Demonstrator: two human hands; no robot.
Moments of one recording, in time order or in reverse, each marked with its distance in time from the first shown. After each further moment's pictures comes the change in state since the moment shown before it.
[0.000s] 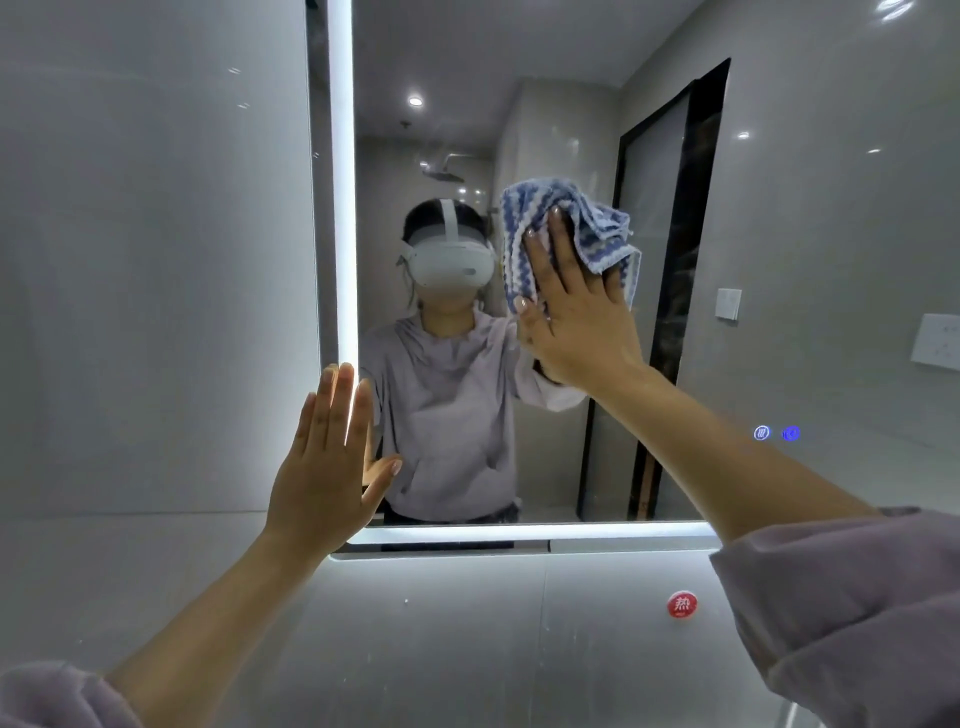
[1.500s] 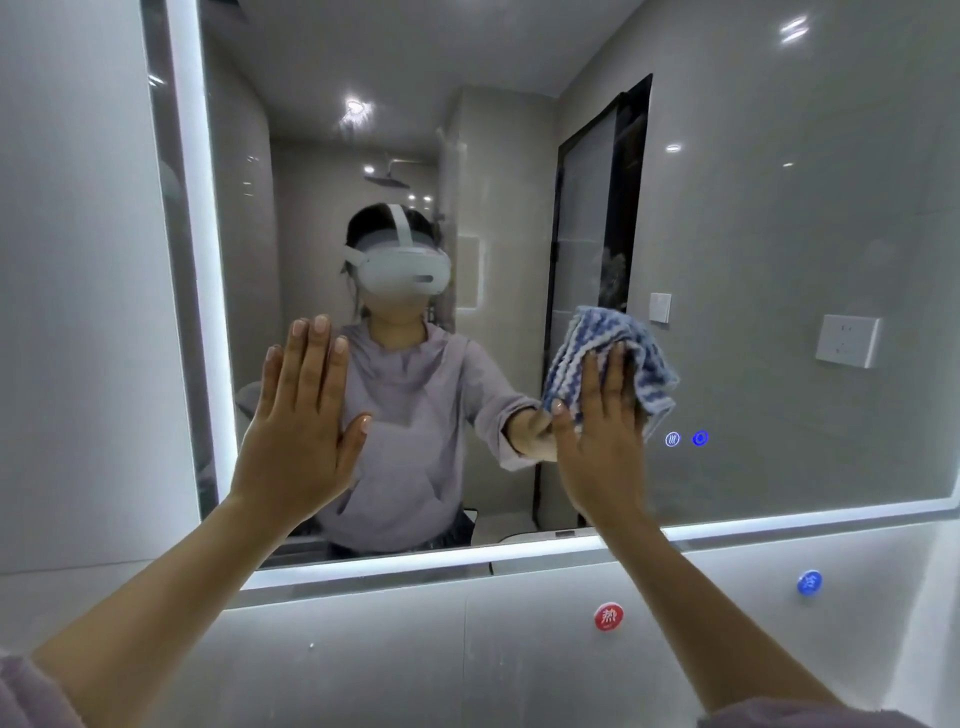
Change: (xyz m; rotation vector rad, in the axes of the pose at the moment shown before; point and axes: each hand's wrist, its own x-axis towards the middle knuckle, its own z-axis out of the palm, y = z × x) left_hand 0.072 0.054 0.008 -0.064 0.232 0.133; right_hand -0.124 0.077 0.043 0.172 0.106 0.423
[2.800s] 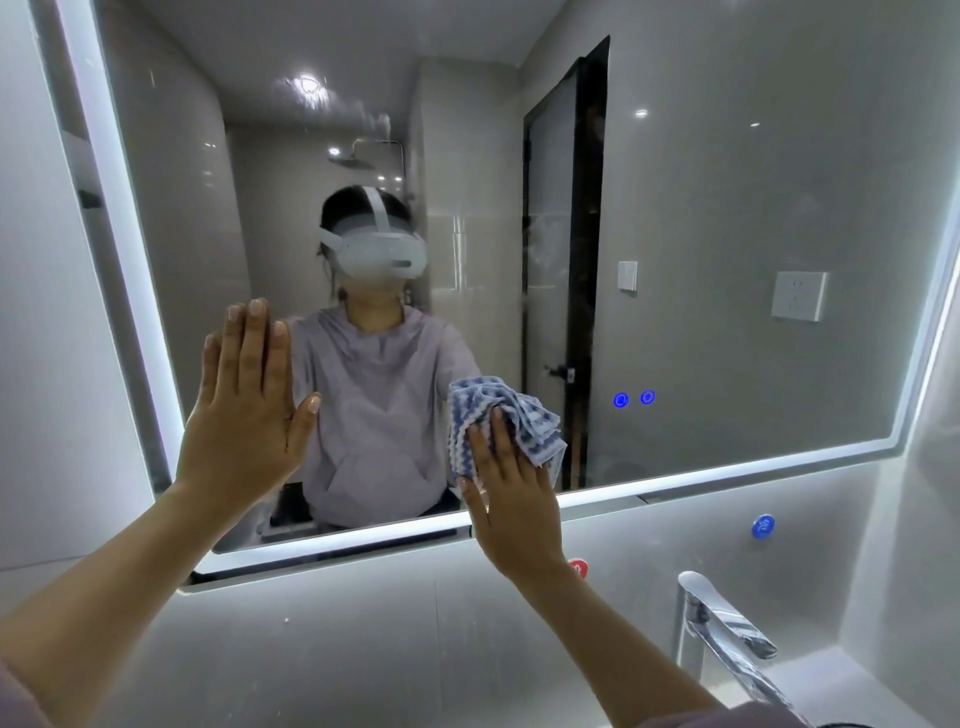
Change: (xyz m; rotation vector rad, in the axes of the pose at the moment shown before) left_hand 0.002 0.007 -0.022 -0.012 -0.145 -0.018; right_hand -0.094 -0.011 0.026 0.008 -0.132 -0.184
